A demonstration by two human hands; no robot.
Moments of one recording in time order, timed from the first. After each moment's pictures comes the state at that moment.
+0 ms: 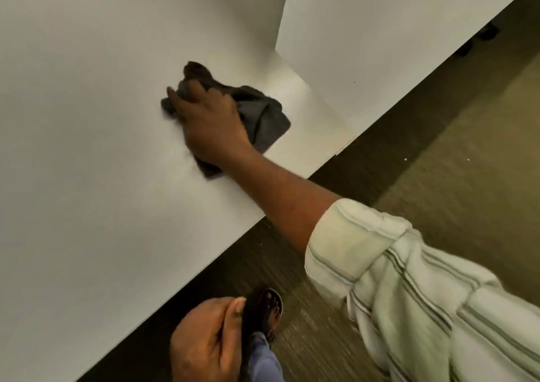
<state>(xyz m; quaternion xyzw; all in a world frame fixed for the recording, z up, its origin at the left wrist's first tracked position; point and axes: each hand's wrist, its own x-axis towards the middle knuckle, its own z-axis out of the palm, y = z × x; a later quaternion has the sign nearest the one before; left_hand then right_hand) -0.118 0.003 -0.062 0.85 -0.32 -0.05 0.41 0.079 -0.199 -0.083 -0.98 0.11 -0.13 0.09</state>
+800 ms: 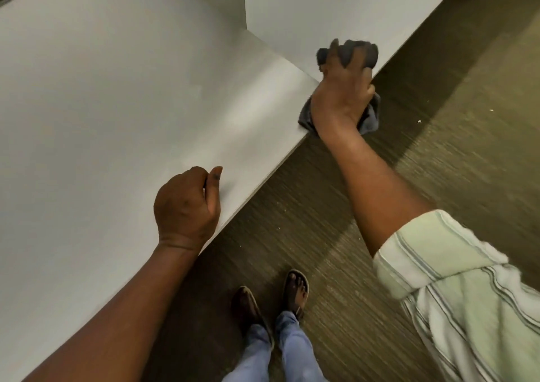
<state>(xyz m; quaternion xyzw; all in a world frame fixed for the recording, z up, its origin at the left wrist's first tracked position) -0.006 -0.070 -0.071 0.89 -0.38 0.08 0.23 -0.056 -0.345 -0.079 -0.84 0.53 -0.15 0.03</state>
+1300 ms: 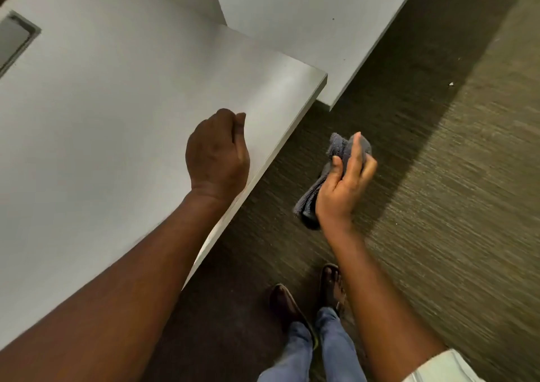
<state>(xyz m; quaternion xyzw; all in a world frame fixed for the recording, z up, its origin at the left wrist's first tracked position) -0.011 -0.156 -0.048 0.86 -0.42 0.07 0.26 -0.161 -0.217 -0.157 -0.64 0.55 -0.42 0.34</state>
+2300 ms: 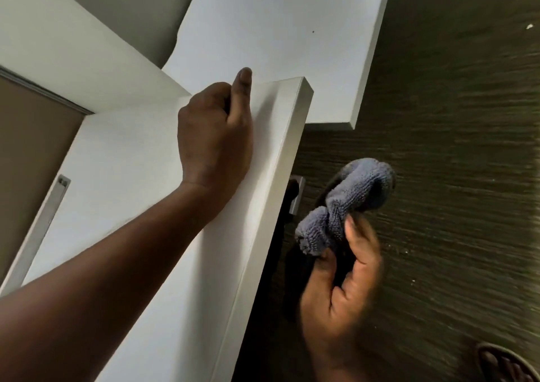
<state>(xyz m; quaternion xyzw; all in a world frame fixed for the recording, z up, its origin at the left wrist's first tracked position) 0.028 -0.286 -0.087 0.79 -0.54 0.10 0.28 -0.071 -0.164 -0.221 -0.38 0.39 -0.72 0.43</state>
